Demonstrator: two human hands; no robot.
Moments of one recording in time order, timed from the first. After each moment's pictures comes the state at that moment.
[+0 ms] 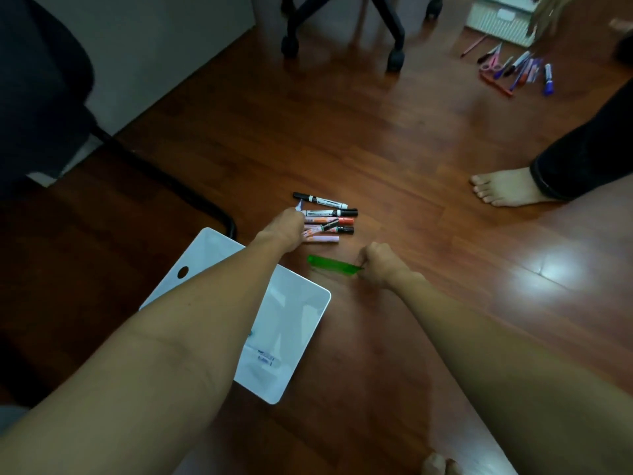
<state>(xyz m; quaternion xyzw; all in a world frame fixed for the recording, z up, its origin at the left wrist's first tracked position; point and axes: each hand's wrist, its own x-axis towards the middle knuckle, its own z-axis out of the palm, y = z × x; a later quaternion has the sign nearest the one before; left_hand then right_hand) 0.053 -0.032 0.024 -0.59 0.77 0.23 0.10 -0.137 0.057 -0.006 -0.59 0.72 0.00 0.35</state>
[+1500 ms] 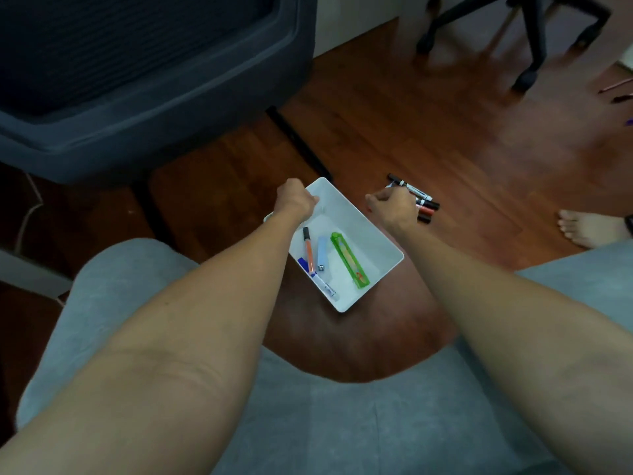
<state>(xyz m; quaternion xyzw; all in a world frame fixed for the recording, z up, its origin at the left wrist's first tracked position) 0.189 0.082 0.128 -0.82 0.41 0.34 -0.19 0.009 0.065 0.111 -0.56 0.72 -0.20 0.35</state>
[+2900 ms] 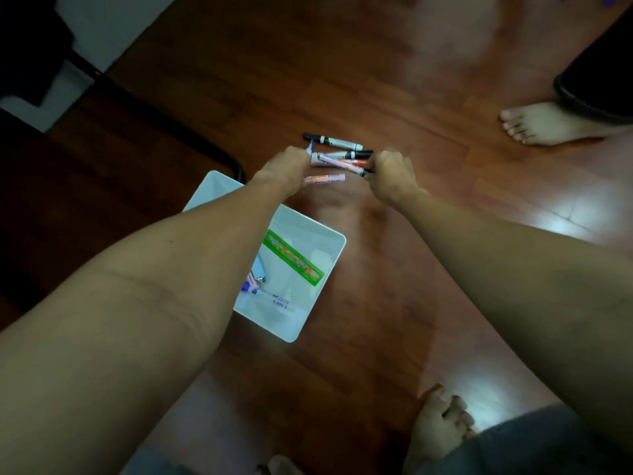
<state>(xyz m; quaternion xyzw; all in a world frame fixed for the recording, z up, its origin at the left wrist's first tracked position) 0.063 -0.027 0.048 -0.58 0.78 0.19 0.12 -0.125 0.012 0.011 -0.63 0.75 -0.06 0.20</state>
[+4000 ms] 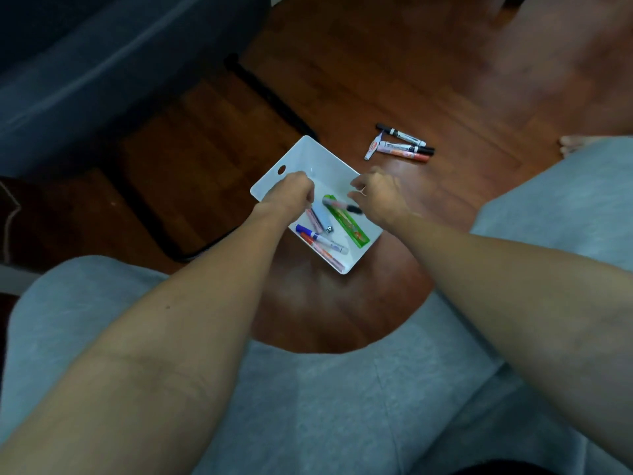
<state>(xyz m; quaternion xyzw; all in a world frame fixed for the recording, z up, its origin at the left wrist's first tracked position) 0.187 0.115 0.096 -0.68 0.69 0.22 0.06 0.000 0.110 0.081 -0.72 0.62 -0.10 0.28</state>
